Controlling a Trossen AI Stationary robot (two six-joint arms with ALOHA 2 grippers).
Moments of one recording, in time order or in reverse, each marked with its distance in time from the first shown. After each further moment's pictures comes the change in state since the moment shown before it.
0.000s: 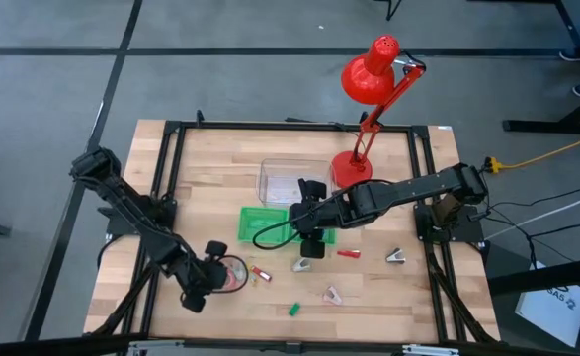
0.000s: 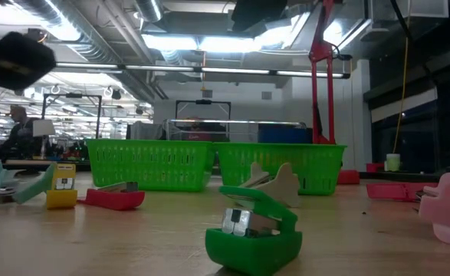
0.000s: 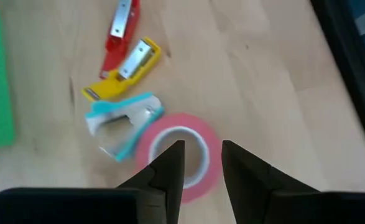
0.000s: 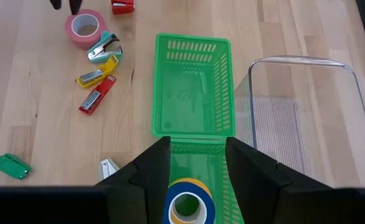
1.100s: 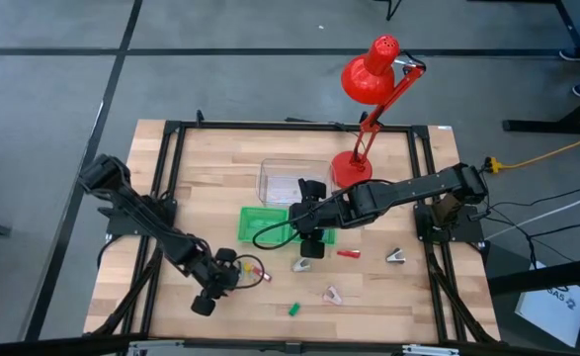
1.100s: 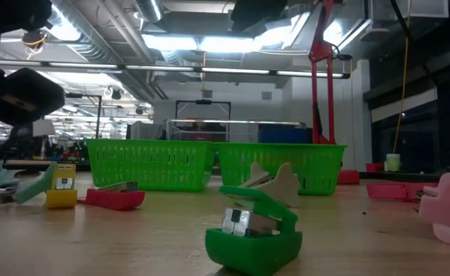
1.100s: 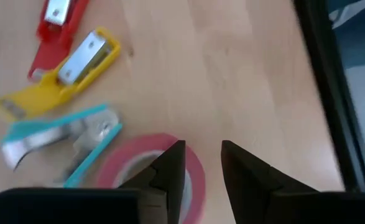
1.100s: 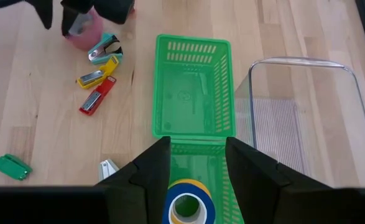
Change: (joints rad) left arm 0.090 0.124 0.002 0.144 0.230 -0.019; right arm -0.001 0.000 0.000 0.004 0.000 -0.004
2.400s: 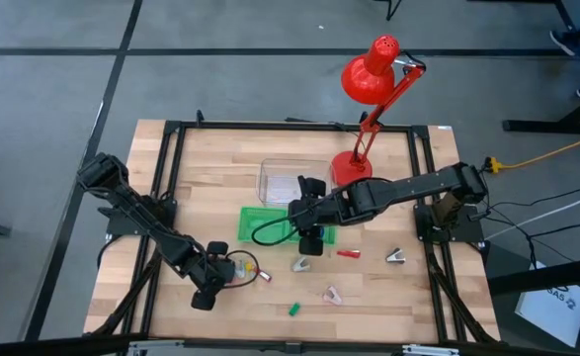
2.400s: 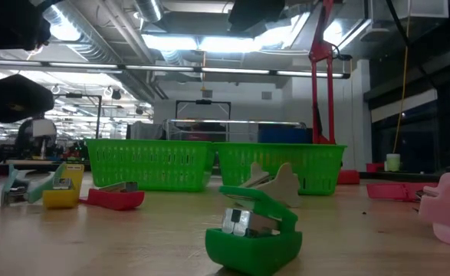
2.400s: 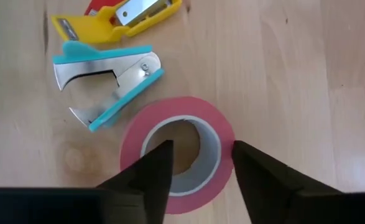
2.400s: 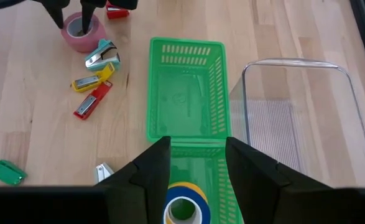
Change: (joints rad) left arm -0.026 -0.014 -0.001 -0.133 -0.097 -0.139; right arm -0.019 0.000 0.000 0.008 0.000 -0.001
